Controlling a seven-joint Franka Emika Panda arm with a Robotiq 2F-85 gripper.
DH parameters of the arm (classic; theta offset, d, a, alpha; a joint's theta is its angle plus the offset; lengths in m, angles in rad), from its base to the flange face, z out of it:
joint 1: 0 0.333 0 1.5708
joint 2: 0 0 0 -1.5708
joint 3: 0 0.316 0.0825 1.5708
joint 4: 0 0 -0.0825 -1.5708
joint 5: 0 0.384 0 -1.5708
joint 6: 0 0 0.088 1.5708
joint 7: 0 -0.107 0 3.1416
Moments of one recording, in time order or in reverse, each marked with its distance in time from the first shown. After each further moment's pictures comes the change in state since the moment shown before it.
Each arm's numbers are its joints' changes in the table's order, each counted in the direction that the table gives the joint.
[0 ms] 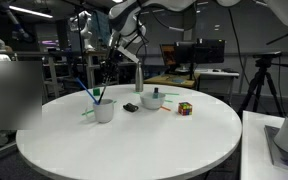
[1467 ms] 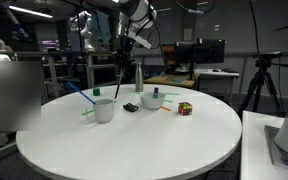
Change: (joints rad) arm 0.010 0.239 -0.042 -0.224 -0.092 0.092 -0.151
